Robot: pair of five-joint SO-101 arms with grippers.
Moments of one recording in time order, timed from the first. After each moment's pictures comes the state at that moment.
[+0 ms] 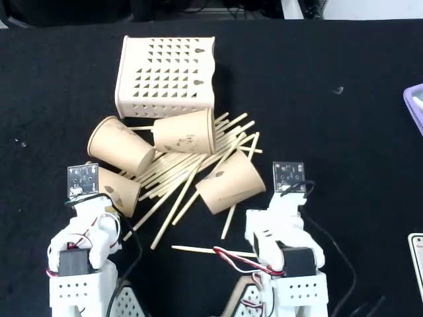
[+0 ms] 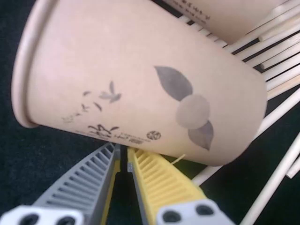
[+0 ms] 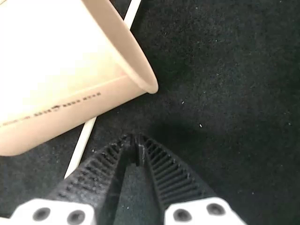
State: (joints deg) left arm -10.7 -104.2 96.0 72.8 0.2; right arm -3.9 -103.3 96.6 73.4 -5.8
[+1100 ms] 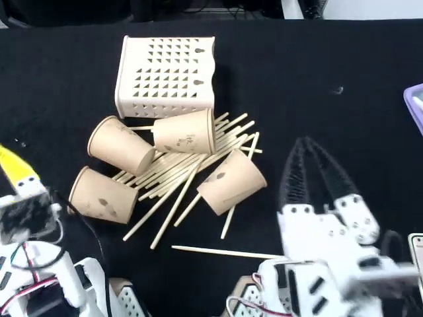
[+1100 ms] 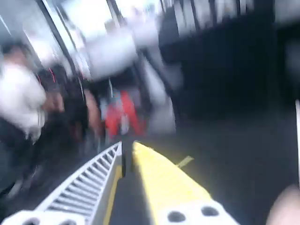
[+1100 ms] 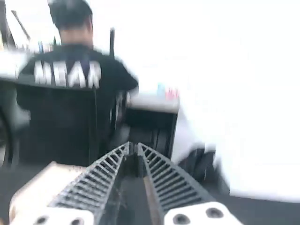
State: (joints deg) left arm -36.2 -104.8 58.7 43.2 -19.3; right arm -3.7 -98.1 40.7 55.1 5.8
